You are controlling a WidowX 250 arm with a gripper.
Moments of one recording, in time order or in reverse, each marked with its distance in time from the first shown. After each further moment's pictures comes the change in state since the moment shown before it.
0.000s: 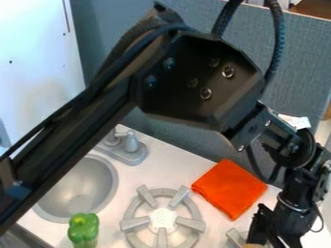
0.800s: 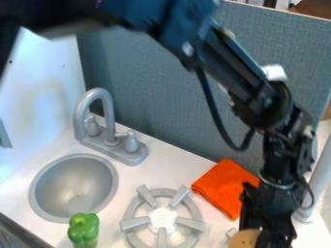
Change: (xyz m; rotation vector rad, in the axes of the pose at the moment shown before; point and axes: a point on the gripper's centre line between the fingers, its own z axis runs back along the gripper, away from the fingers) arm -0.045 -0.009 0.052 0.023 -0.183 0.096
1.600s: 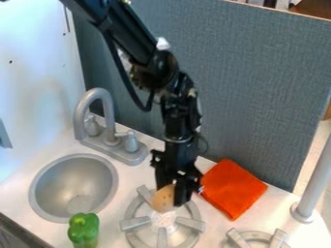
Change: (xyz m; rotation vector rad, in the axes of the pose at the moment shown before) arm -0.076 0.118 -0.008 -0.045 0.004 0.442
